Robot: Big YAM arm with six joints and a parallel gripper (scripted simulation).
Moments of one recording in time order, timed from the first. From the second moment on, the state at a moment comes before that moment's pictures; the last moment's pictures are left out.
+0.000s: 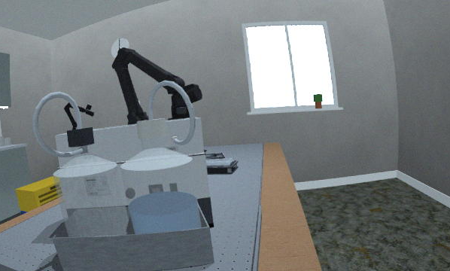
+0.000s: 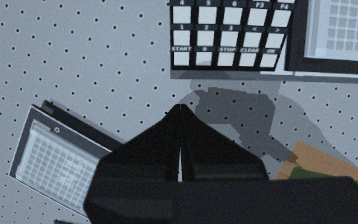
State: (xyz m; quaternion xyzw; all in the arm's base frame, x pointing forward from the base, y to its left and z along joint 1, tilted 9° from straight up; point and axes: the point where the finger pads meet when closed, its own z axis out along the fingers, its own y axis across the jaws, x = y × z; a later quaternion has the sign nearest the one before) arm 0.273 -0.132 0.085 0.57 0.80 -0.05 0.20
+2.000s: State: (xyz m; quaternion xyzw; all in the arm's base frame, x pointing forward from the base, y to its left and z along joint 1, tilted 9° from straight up) arm 0.273 -0.132 0.085 0.57 0.80 -0.05 0.20
